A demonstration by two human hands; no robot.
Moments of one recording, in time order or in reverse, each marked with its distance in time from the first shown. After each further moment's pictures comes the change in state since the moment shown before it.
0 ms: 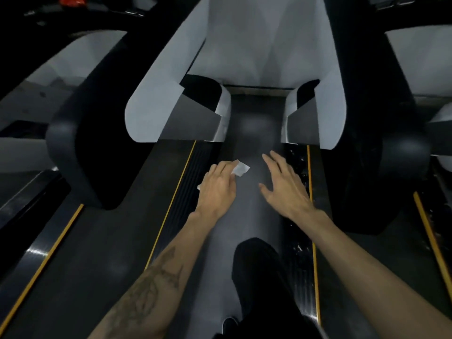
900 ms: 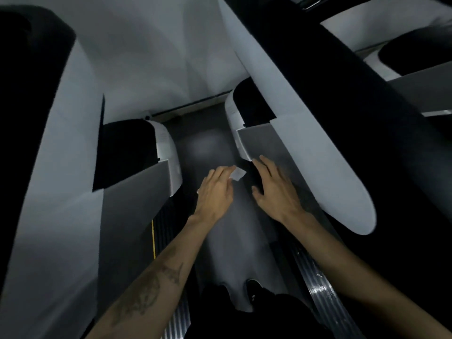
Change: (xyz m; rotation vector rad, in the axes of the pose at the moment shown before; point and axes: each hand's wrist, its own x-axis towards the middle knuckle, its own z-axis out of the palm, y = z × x) left_hand 0.323 -0.040 0.116 -0.051 -0.336 0.328; right_hand 0.241 0.100 0.000 0.111 0.213 0.364
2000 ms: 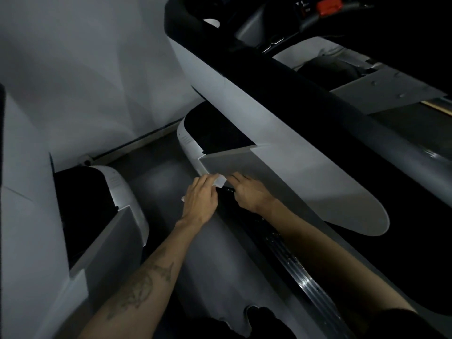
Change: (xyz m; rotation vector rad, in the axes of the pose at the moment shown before) left_hand 0.099 -0.064 -0.023 -0.115 -0.068 0.250; right_hand 0.105 -0.025 0.022 -0.317 -0.133 0.076
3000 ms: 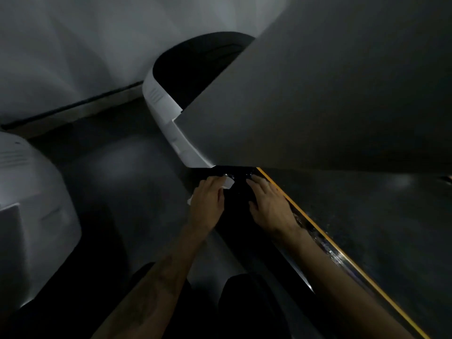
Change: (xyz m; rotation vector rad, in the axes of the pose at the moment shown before) left_hand 0.111 -0.307 0.443 -0.033 -0.101 -0.006; right_hand 0.197 0.205 0.422 0.056 0.188 0.208
